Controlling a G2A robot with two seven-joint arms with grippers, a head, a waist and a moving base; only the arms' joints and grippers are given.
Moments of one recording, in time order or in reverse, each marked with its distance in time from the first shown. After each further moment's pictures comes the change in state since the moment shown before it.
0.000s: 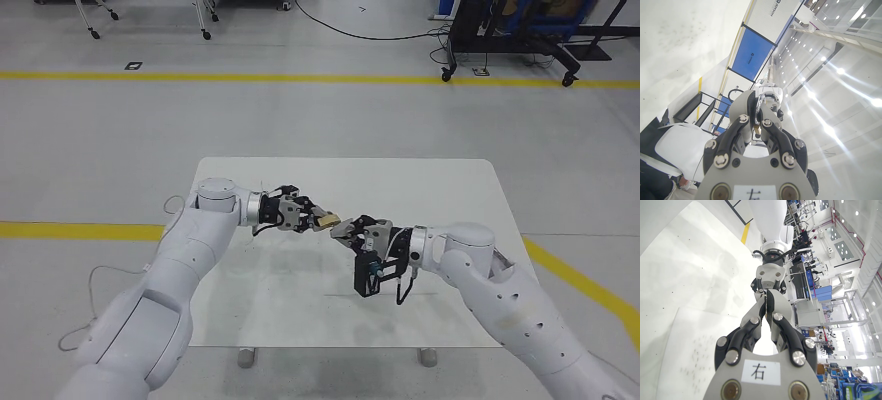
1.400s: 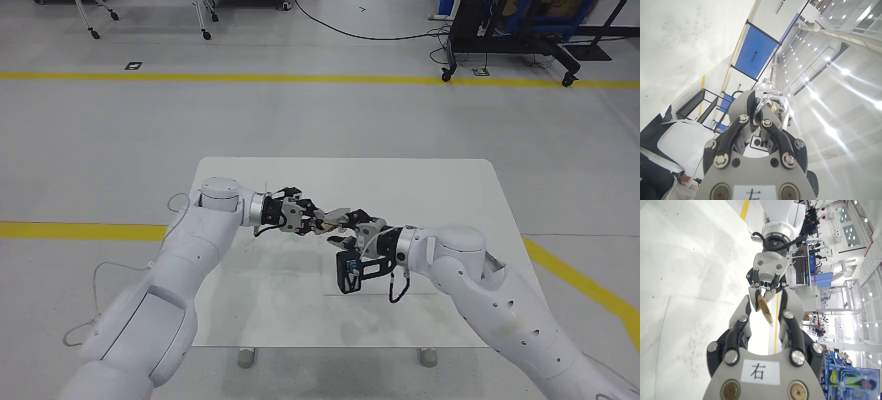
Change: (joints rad) left arm -0.021 -0.025 0.004 0.049 0.032 -0.010 -0.019; right arm -0.001 -0.015 -0.027 -0.103 0.009 -0.015 0.269
